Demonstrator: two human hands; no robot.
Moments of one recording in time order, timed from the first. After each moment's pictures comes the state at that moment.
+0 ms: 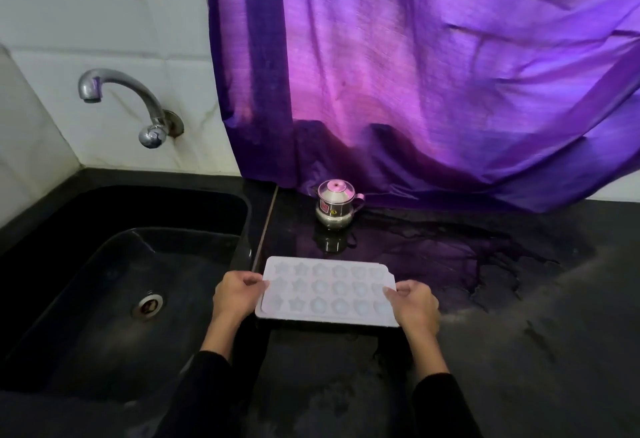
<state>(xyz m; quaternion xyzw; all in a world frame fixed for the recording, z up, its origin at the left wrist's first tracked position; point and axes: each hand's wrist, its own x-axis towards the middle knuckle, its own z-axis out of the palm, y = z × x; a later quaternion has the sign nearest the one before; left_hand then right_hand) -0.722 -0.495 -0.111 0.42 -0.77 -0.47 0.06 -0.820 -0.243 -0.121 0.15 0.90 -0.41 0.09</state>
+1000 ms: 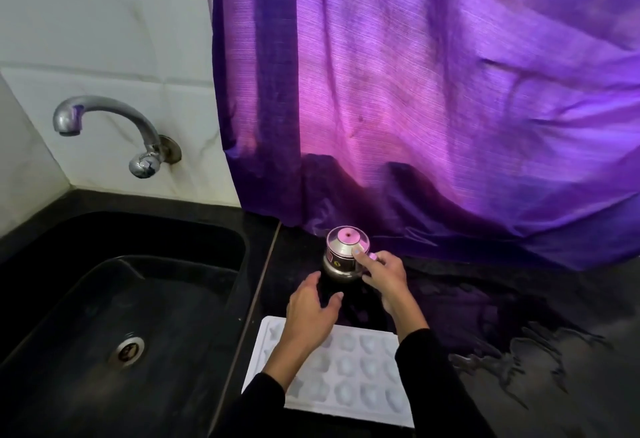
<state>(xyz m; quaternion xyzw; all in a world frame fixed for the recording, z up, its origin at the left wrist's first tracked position) -0.833 -0.438 -0.092 0.25 -0.85 -0.46 0.09 -0.963 -0.340 -0.106 0.04 0.75 -0.64 0.16</state>
